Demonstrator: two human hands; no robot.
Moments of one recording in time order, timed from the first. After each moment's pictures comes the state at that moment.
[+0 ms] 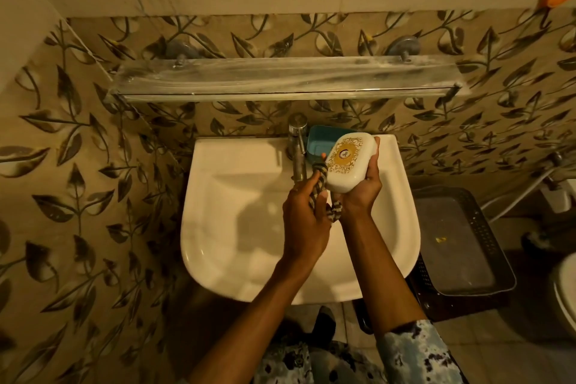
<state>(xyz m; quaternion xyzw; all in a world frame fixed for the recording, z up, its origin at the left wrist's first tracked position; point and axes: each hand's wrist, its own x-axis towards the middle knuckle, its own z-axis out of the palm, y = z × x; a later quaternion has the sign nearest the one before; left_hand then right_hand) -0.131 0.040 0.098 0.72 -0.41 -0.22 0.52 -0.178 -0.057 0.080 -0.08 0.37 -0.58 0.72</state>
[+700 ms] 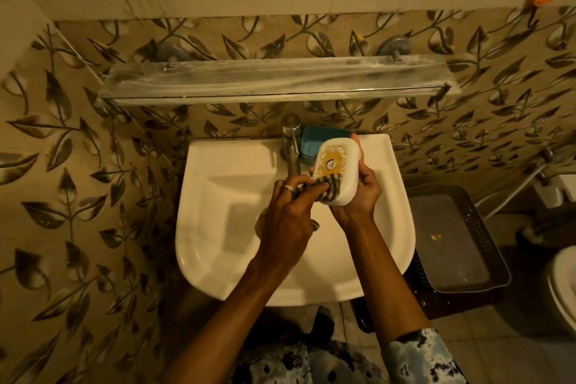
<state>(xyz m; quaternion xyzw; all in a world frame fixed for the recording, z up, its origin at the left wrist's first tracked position) -0.104 0.050 0.096 0.68 -0.63 -0.09 0.37 -0.196 -0.050 0.081 -0.12 0.27 -0.51 0.81</state>
